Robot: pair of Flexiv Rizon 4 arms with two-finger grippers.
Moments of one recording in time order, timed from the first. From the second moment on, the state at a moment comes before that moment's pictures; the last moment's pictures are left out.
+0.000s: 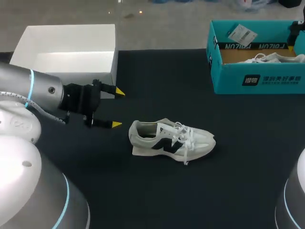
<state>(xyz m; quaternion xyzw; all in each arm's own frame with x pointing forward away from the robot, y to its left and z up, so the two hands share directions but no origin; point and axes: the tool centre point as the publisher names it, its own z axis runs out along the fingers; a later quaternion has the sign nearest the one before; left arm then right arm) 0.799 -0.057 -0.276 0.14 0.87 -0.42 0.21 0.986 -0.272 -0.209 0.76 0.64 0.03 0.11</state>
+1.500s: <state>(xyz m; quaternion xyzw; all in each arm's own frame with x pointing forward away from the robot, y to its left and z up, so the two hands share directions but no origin) 0.776 -0.035 -0.351 0.01 0.90 -0.44 -0.01 0.986 -0.272 -0.209 0.76 0.64 0.03 0.11</state>
